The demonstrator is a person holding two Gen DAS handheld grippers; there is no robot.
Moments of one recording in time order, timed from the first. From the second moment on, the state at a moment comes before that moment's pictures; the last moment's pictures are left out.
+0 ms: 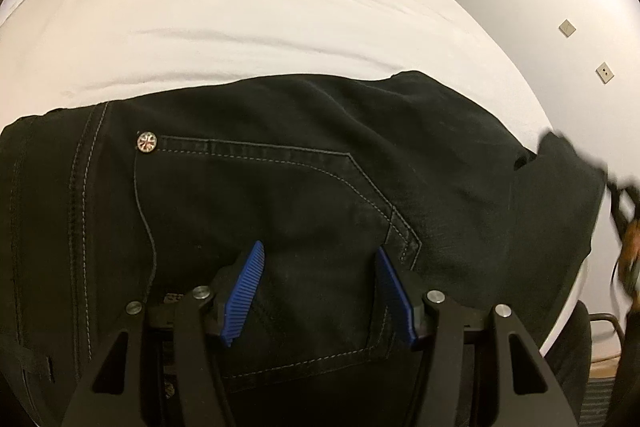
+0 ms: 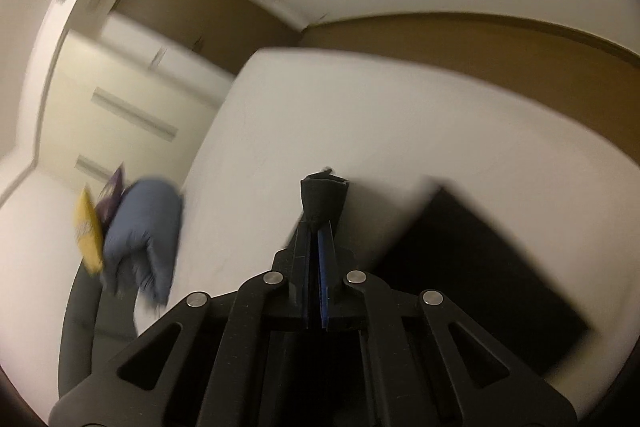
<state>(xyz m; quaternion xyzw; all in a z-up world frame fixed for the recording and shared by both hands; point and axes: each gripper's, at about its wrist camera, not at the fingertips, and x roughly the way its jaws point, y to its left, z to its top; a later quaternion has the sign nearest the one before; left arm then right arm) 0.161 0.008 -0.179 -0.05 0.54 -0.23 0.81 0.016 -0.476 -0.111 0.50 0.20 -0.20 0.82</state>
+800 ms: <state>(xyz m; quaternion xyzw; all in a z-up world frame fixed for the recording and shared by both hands) 0.183 0.029 -0.182 -0.06 0.56 -0.23 0.80 -0.113 -0.457 -0.191 0.58 0.22 -0.27 0.74</state>
